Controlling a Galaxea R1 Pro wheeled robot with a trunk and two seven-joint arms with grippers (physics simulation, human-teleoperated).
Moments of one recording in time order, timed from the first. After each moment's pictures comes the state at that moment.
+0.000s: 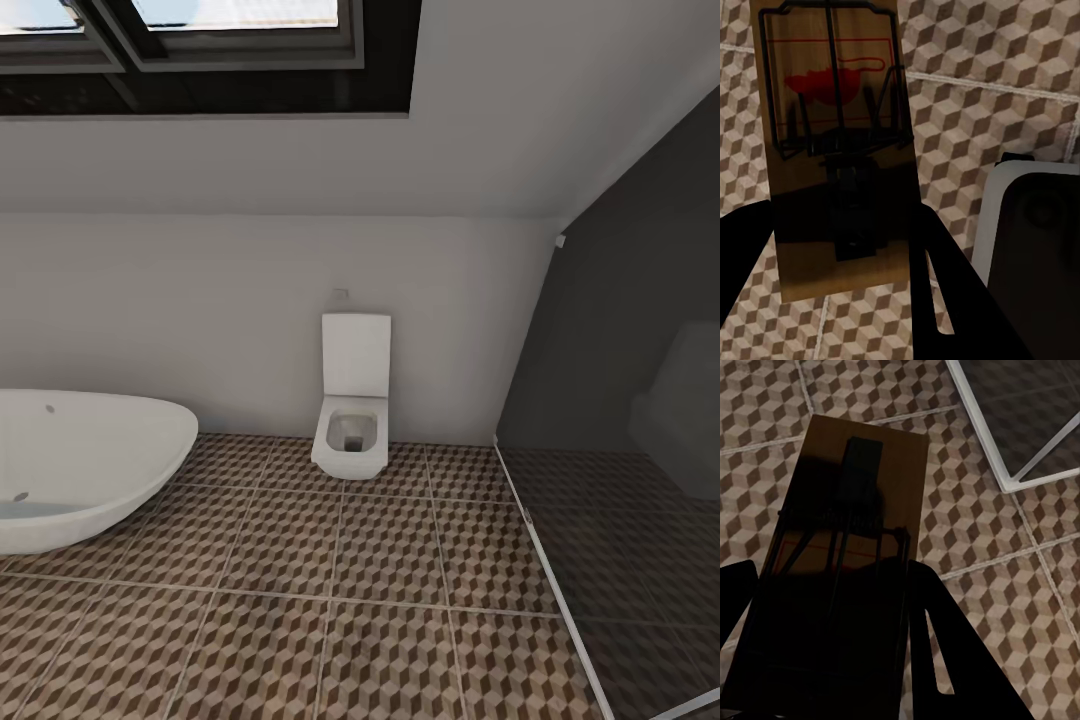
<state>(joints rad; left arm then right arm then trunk) -0.09 0.08 -0.46 0.07 0.58 -0.53 0.14 -0.11 -0.04 0.18 -0.09 -0.48 -0.70 -0.11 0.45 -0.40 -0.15</state>
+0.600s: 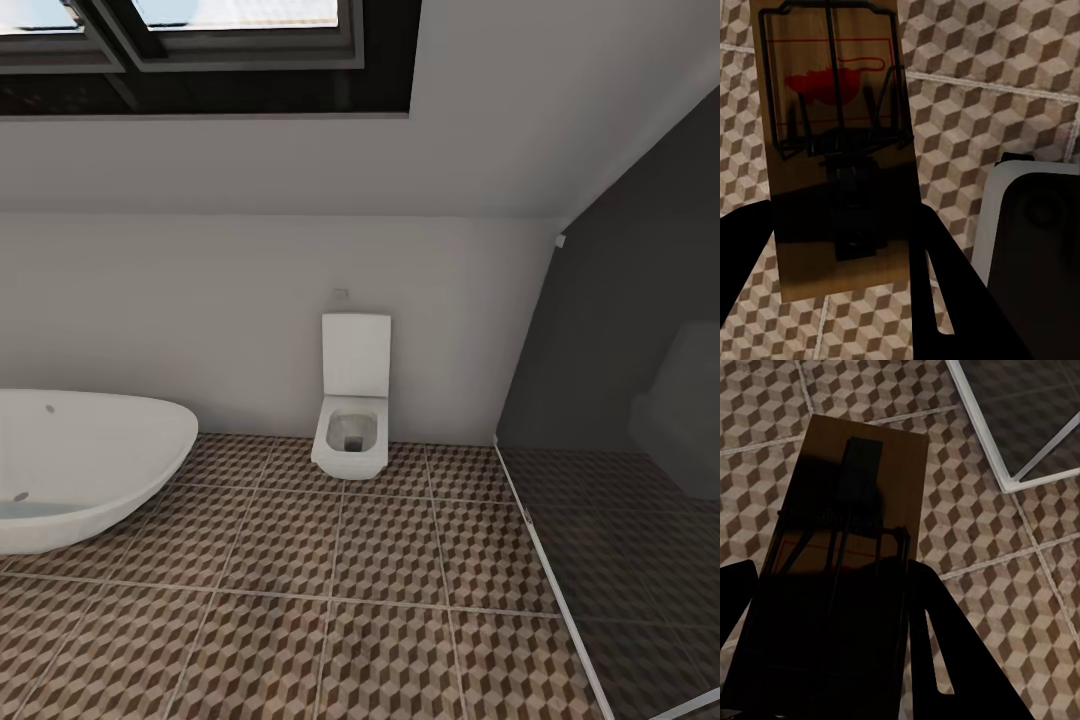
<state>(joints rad) -0.09 0.08 -0.46 0.07 0.58 -0.53 0.14 -0.11 -0.04 0.18 -0.09 -0.48 -0.70 -0.10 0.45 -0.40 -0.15</state>
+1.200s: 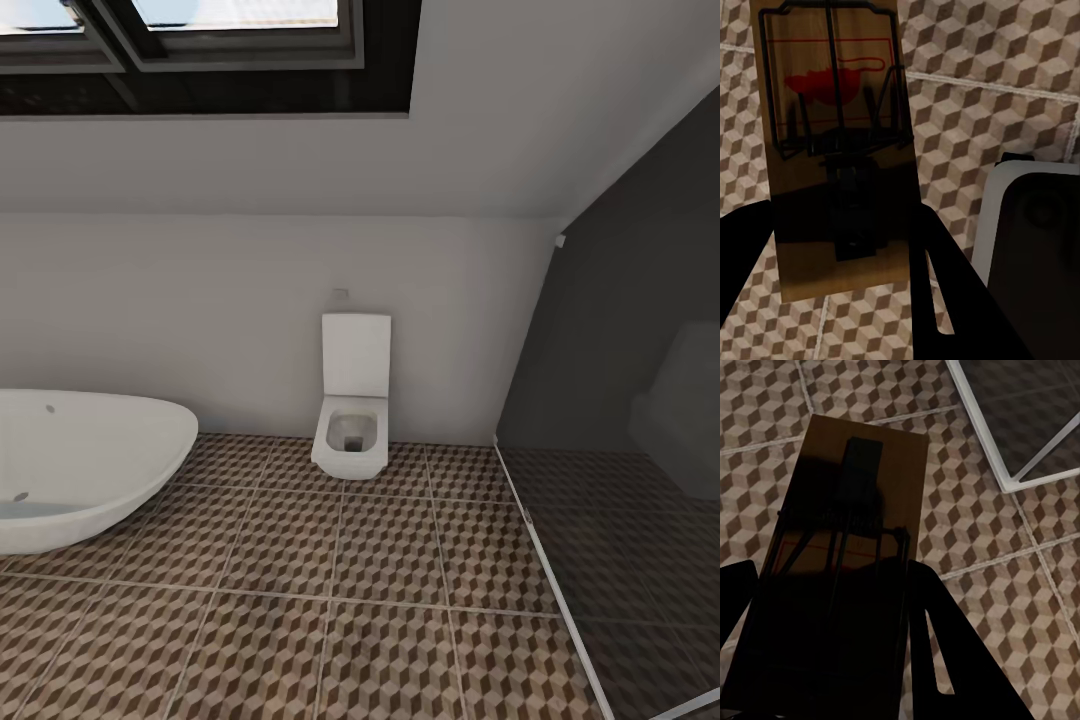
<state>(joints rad) -0.09 0.08 -0.46 0.07 0.58 -0.53 0.14 -0.11 -0.04 0.18 -0.09 -0.48 -0.70 -0.10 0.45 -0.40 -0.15</state>
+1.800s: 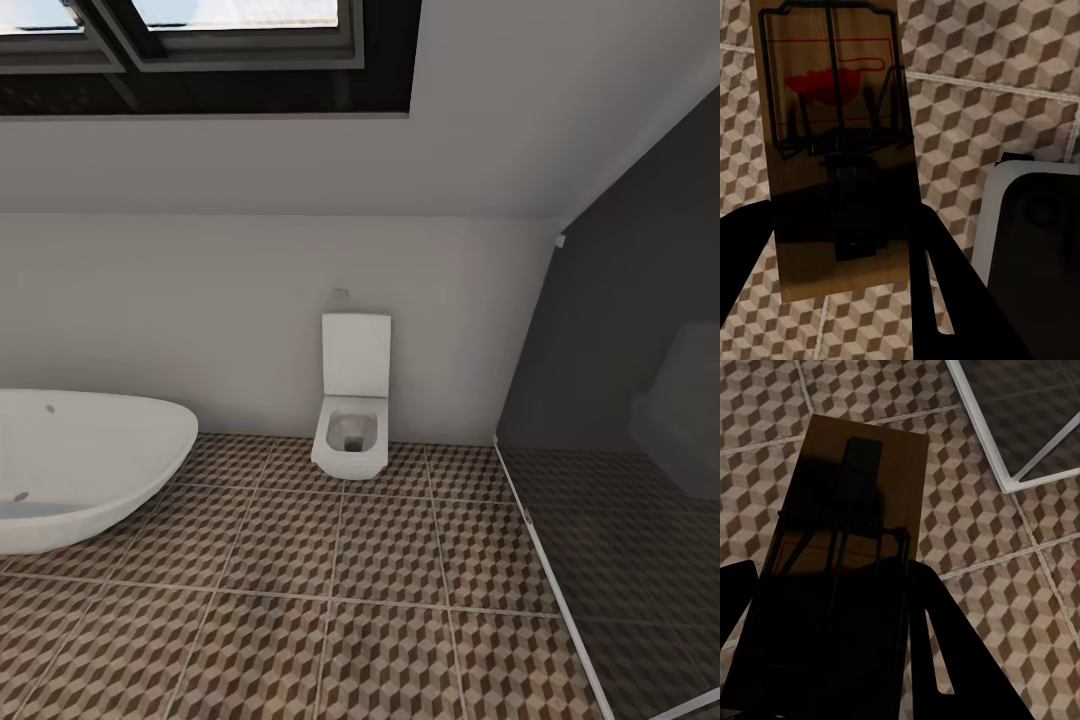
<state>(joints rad) -0.09 0.08 -0.46 0.07 0.58 -0.53 0.14 -0.11 -0.04 0.18 -0.09 -0.48 -0.70 -0.11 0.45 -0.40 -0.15</state>
